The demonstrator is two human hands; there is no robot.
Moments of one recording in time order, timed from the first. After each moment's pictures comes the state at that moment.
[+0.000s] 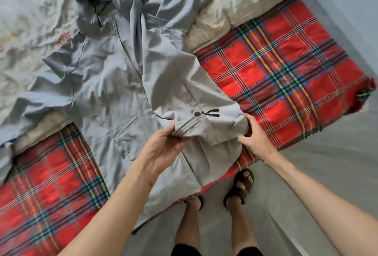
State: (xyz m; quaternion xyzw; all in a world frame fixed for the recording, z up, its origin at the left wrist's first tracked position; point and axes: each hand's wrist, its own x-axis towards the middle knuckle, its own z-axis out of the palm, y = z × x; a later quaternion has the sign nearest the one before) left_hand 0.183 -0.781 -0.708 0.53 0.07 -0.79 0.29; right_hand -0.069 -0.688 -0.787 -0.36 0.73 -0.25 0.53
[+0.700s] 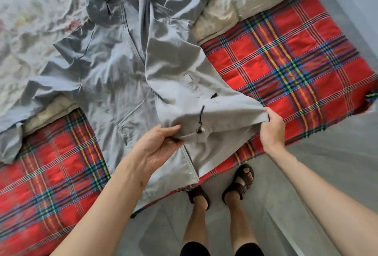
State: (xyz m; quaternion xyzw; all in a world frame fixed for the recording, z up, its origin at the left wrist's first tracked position) left_hand 0.187 -0.759 -0.676 0.58 0.04 -0.77 0.27; right_hand -0.080 -0.692 -0.774 -0.29 0.82 -0.34 0.37
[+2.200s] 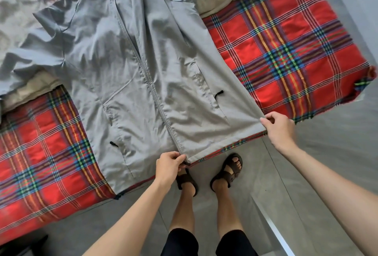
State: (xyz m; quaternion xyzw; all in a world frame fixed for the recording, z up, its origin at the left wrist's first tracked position) left_hand 0.183 -0.610 -0.798 0.77 -0.30 -0.56 0.04; right_hand -0.143 -0.635 -0.801 -0.40 0.85 -0.10 0.32
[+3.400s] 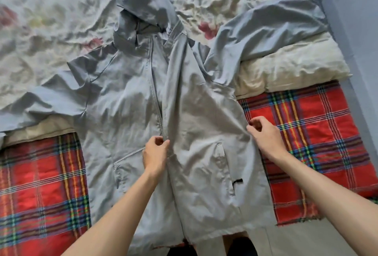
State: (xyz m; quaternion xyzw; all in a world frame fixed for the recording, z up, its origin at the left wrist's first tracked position) left_hand 0.211 -0.865 -0.792 0.84 -0.24 -0.46 0.17; right_hand -0.103 -0.902 -0.773 -0.50 0.78 -0.08 0.38
